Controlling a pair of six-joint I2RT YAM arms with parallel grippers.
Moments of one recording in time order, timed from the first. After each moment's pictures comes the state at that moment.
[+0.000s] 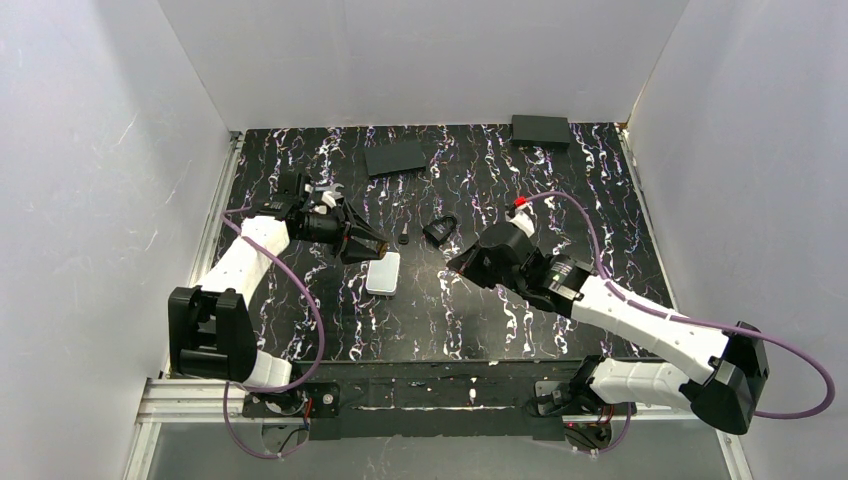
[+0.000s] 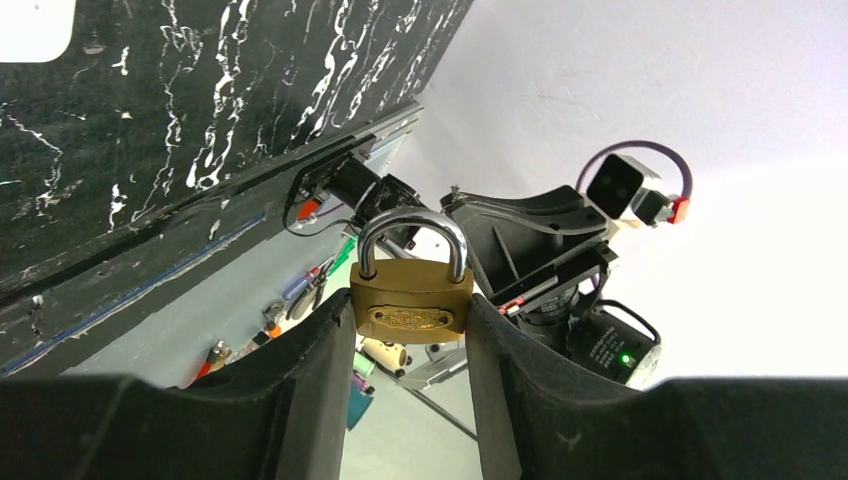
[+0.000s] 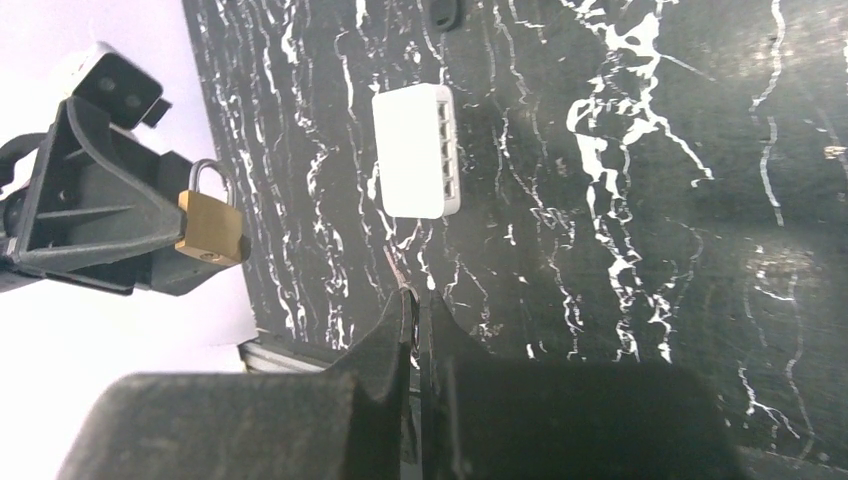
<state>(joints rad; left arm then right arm) -0.13 1.45 1.06 -0.74 0.99 -0.94 0.96 1.12 0.93 -0.48 0.28 1.25</state>
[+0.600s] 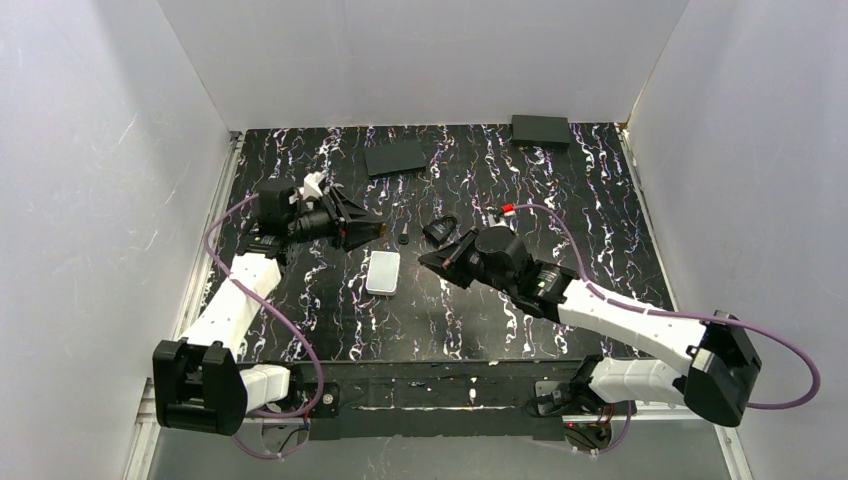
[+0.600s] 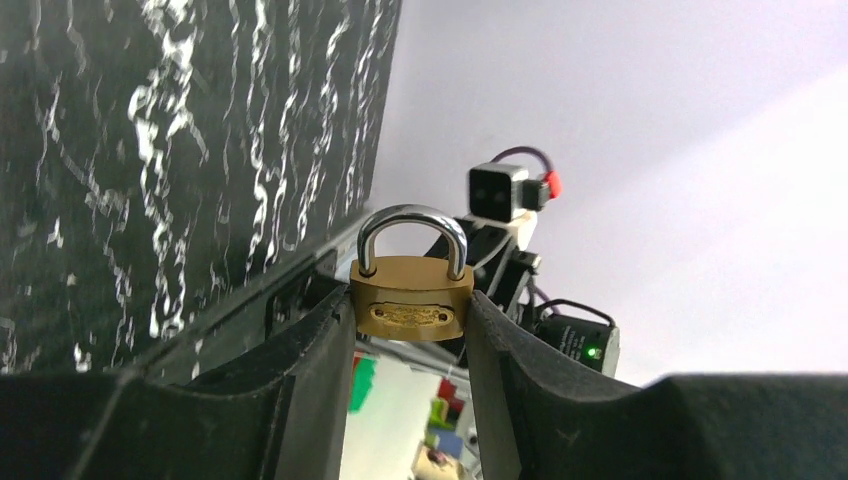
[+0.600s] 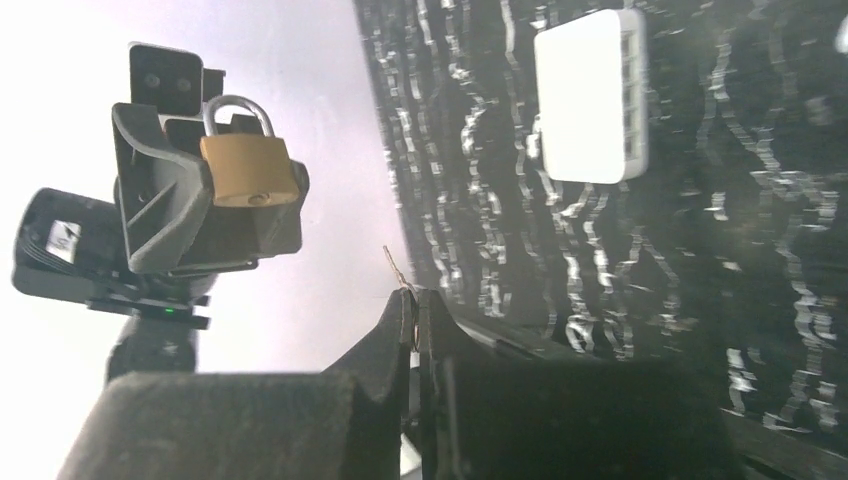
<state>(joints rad) -0.13 1.21 0.84 -0.22 0.92 -1.19 0.97 1.15 0.80 -0.10 0.12 1.45</state>
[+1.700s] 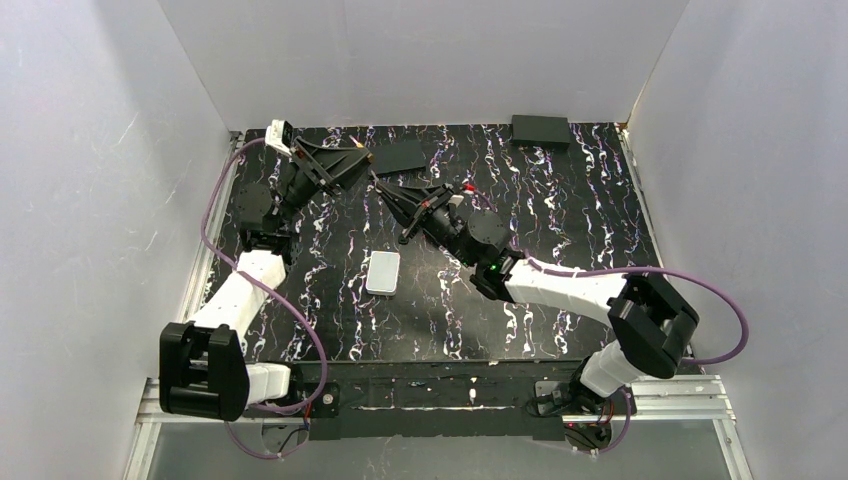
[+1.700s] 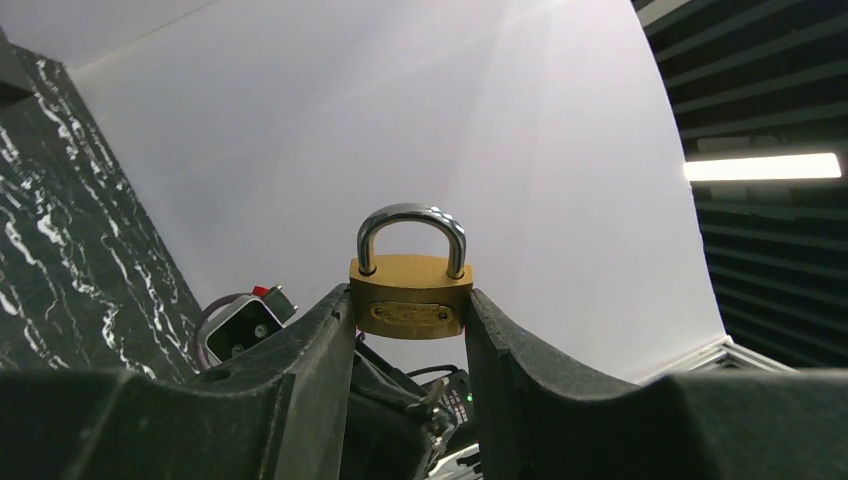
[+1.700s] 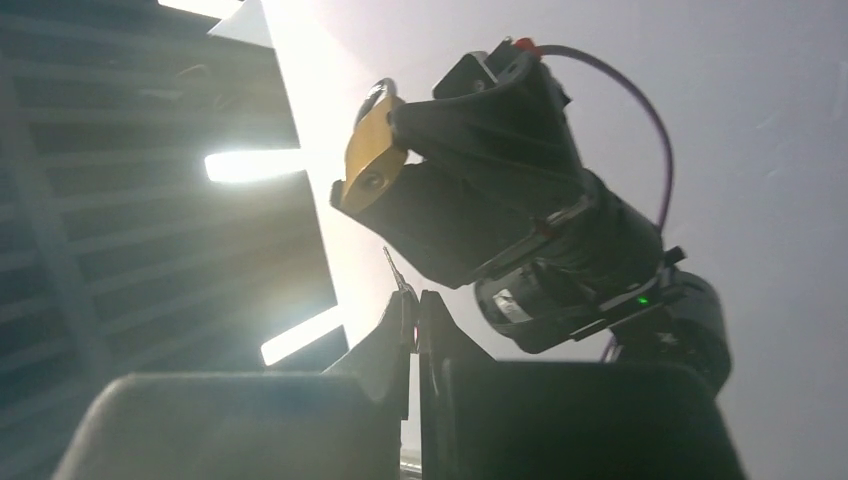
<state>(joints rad) -0.13 1.26 0.80 0.92 0.70 -1.60 0.97 1.52 0.92 0.88 0.07 2.07</state>
